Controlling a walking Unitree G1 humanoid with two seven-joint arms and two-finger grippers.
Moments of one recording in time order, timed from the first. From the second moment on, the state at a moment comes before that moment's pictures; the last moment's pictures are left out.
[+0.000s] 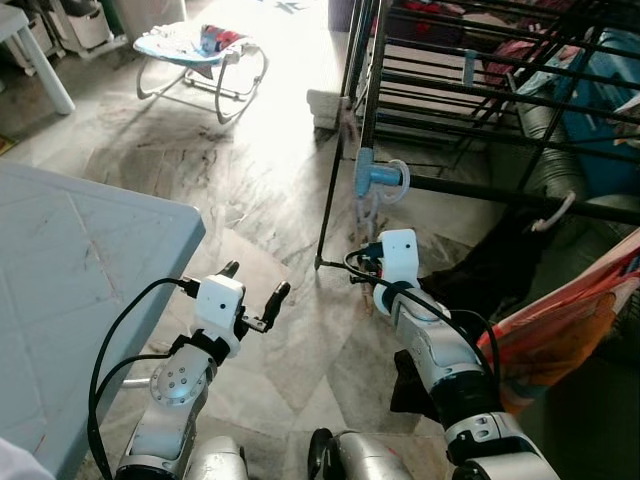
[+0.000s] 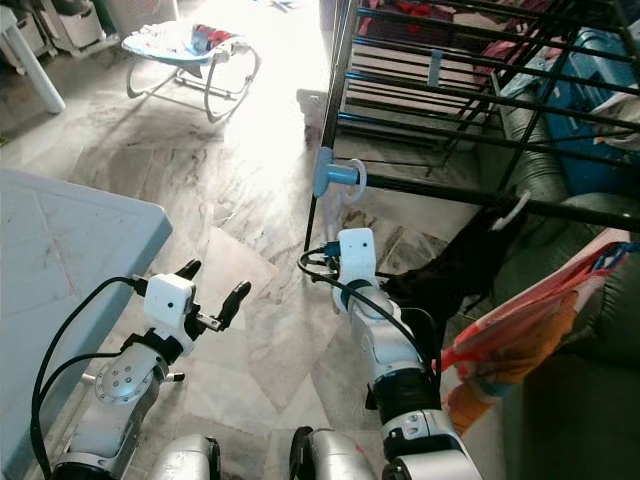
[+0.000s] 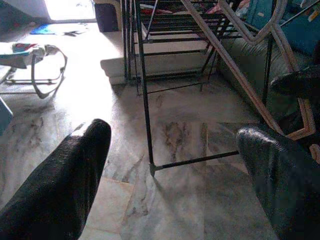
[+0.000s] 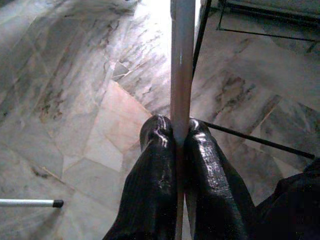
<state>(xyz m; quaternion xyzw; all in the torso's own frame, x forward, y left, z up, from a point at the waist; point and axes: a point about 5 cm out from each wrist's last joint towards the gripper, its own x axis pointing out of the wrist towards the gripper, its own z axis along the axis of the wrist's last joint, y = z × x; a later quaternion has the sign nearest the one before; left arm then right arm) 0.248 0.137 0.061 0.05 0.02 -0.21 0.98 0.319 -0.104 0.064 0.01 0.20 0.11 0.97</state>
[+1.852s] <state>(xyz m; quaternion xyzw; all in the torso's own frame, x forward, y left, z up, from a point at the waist) 0.228 0.175 0.033 0.03 0.11 -0.06 0.99 0.219 -0.179 0.051 0.01 0.11 0.13 0.98</state>
